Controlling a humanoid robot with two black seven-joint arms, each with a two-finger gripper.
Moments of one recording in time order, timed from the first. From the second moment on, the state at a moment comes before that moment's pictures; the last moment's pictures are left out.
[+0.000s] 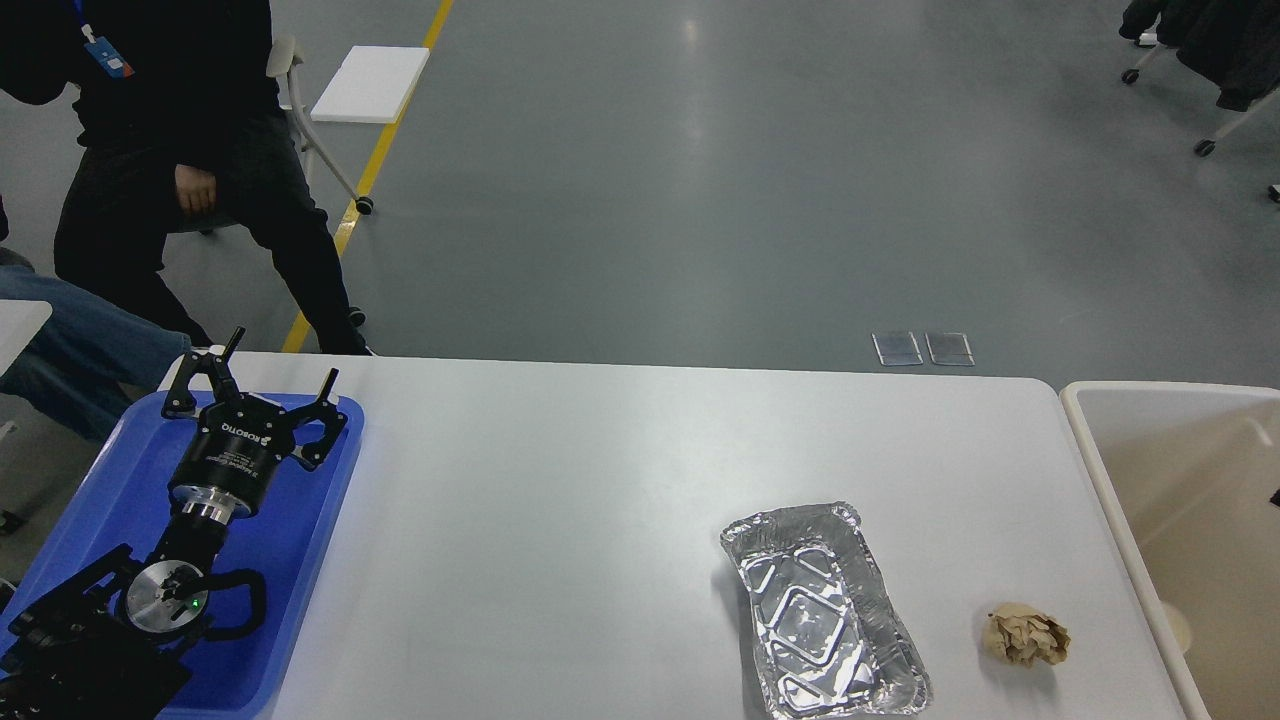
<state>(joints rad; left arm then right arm) -0.48 0.36 -0.88 -0.46 -0.17 -0.78 -0.41 0.79 -0.62 -0.54 0.20 -0.41 0.04 0.10</state>
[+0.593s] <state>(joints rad) -0.48 0.36 -0.88 -0.46 -0.17 -0.78 -0.41 1.02 -0.75 -0.59 0.29 -0.43 0.27 0.10</state>
